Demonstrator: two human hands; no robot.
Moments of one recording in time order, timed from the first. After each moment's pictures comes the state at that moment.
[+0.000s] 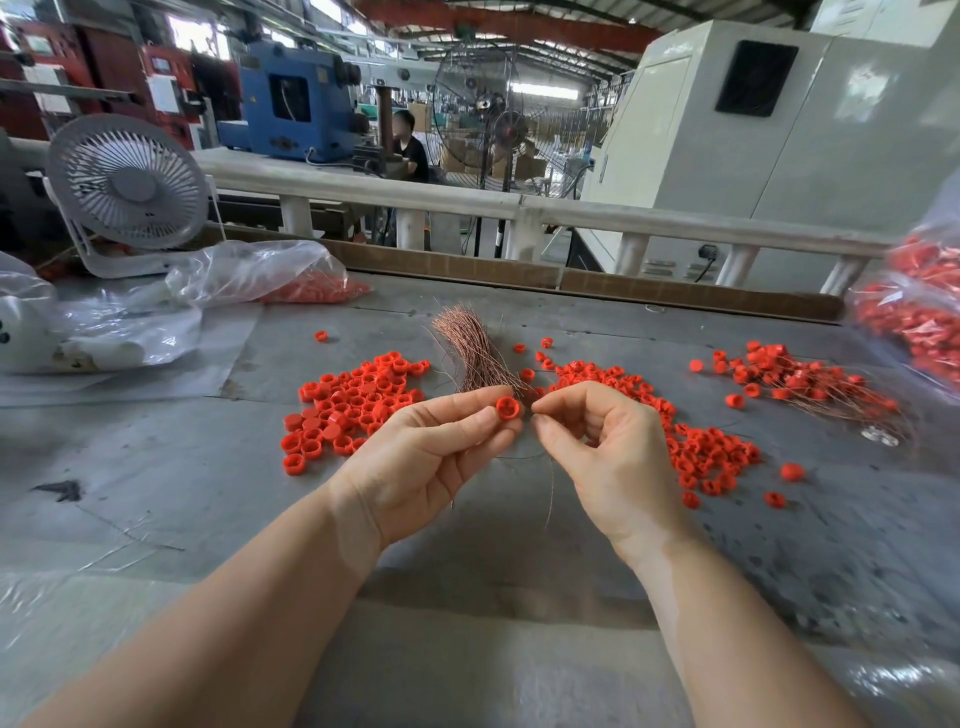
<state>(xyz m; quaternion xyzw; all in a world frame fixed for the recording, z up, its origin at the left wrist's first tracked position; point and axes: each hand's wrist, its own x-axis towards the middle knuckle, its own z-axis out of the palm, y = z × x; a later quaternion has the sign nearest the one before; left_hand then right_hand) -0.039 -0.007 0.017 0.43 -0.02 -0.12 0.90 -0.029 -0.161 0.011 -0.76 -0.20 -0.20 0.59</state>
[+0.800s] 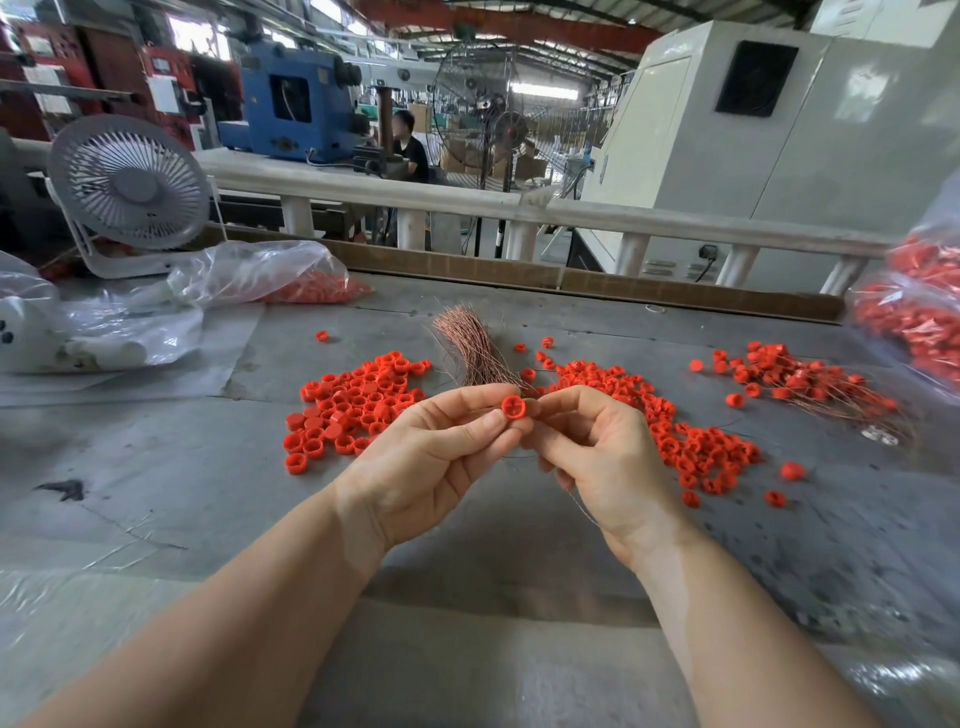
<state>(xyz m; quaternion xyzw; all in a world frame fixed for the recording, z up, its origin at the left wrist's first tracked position) -0.041 -0.009 0.018 0.41 -0.06 -0.12 0.90 -0.032 -0.158 0.014 -0.70 -0.17 -0.06 0.69</state>
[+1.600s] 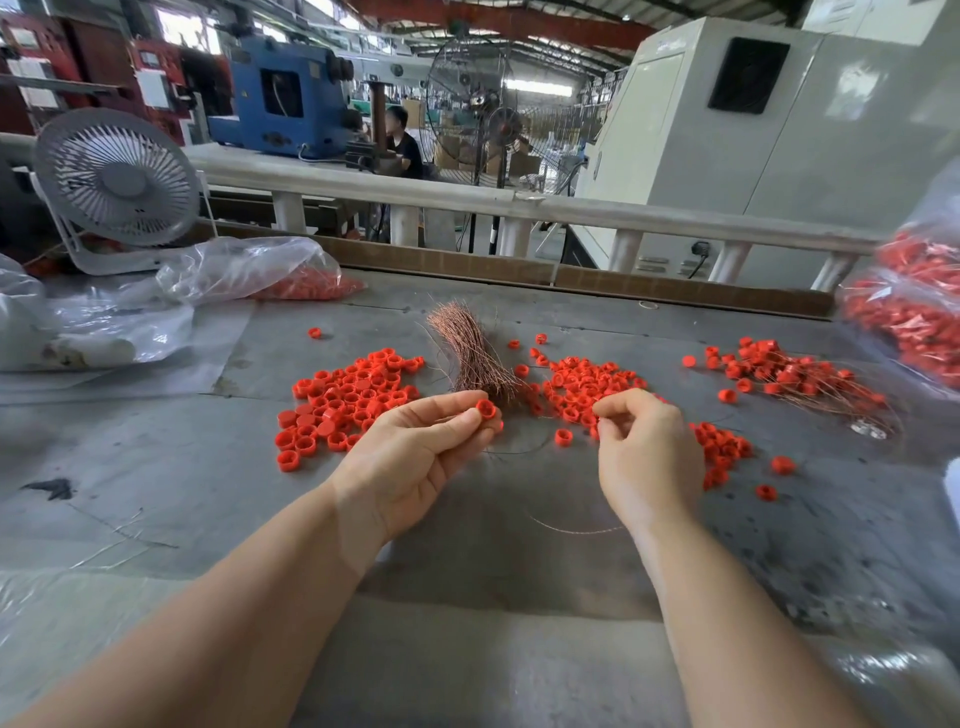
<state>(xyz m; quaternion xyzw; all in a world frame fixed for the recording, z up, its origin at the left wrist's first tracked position) -0.032 -0.009 0.008 0.43 0.06 -0.05 0.90 -0.014 -0.183 0.002 -0.90 0.06 -0.27 0.34</state>
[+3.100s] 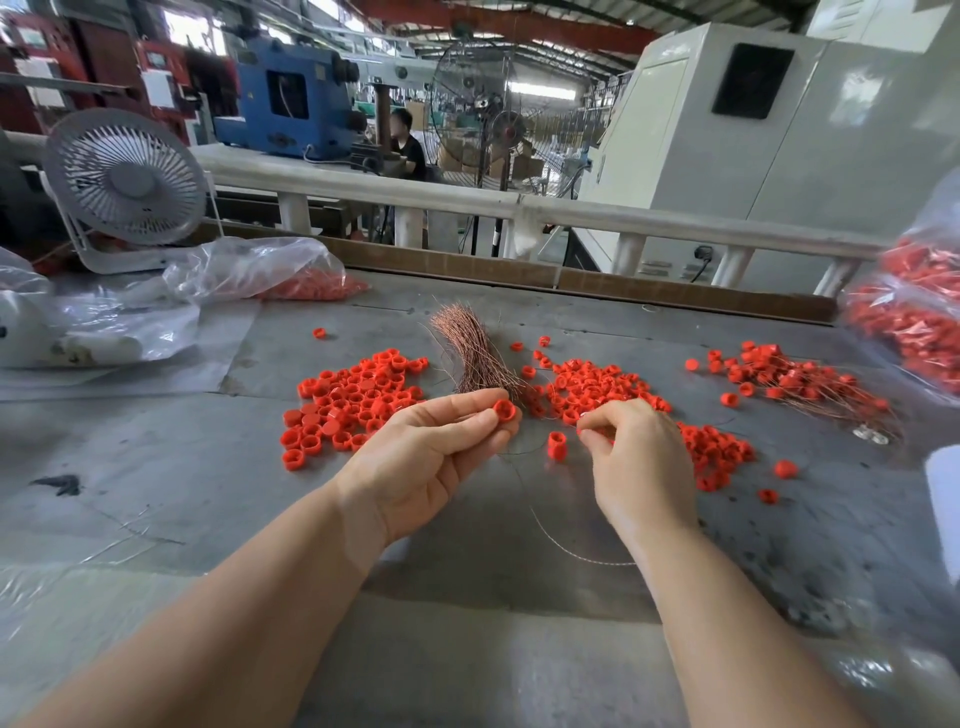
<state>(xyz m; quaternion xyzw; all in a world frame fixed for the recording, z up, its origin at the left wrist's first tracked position) -0.038 -0.010 0.014 0.43 0.01 -0.10 0.89 -0.015 -0.183 -0.003 -0.93 -0.03 -0.26 0.26</state>
